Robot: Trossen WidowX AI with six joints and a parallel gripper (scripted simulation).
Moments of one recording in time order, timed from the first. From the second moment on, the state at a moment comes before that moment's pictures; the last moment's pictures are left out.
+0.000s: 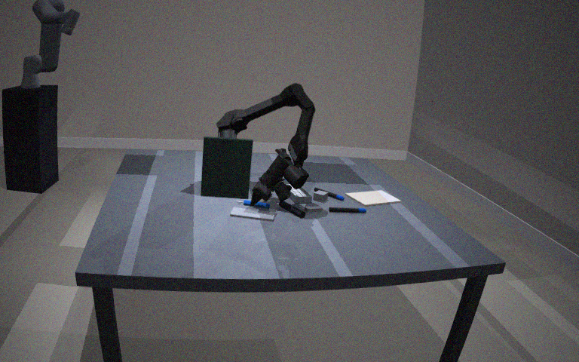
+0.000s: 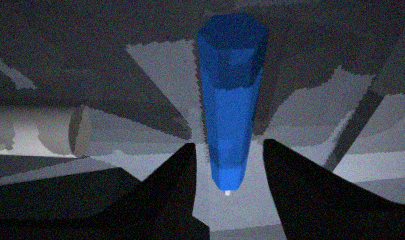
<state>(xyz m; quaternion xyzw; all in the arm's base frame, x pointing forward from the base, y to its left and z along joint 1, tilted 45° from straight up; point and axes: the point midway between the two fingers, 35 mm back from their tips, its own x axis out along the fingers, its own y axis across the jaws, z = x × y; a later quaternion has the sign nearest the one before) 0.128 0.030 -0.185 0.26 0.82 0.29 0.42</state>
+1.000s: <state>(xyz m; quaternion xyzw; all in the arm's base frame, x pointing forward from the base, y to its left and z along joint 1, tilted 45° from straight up) 0.131 -0.005 -0.152 0.26 0.82 0.28 0.42</state>
